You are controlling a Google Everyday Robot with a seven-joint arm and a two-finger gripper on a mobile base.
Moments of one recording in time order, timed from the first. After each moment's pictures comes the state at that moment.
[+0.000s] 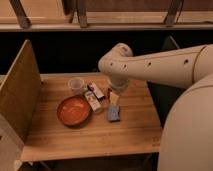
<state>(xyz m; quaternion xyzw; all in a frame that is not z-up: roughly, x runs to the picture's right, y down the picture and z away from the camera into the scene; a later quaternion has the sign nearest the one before) 0.082 0.030 0.717 -0.15 -0.22 -0.93 0.26</state>
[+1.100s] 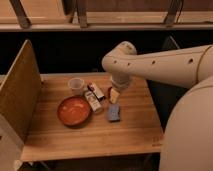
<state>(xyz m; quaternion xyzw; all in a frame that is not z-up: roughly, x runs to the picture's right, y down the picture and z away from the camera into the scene) 0.090 0.005 0.724 -0.14 -0.19 -0.90 0.38</state>
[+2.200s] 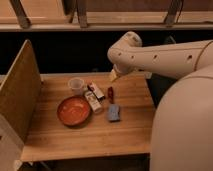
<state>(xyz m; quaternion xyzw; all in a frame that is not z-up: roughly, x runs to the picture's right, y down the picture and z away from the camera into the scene) 0.103 -0.074 0.762 -0.12 -0.07 -0.81 0.57</state>
